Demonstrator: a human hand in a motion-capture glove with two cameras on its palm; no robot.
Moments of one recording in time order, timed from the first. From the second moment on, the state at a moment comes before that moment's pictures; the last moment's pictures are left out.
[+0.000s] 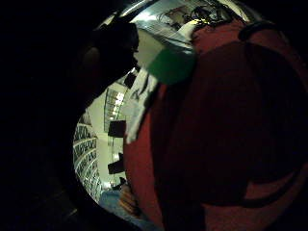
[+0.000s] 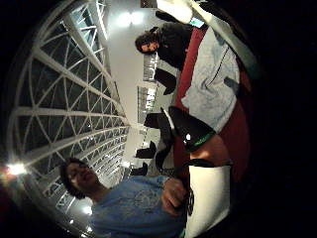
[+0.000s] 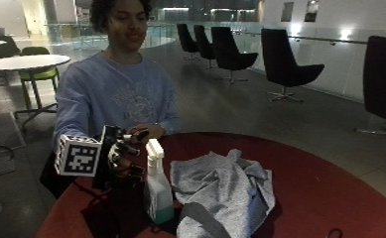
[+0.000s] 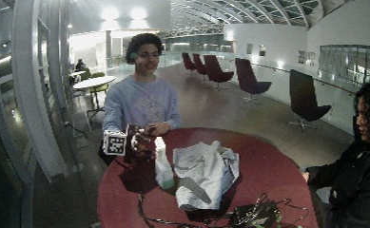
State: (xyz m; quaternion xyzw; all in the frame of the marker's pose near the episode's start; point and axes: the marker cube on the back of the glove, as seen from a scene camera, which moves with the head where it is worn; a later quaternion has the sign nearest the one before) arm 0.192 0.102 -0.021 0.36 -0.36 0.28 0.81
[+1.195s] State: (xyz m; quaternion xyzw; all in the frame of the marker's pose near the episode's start) arm 0.282 0.030 -0.017 0.41 -0.38 0.25 0.79
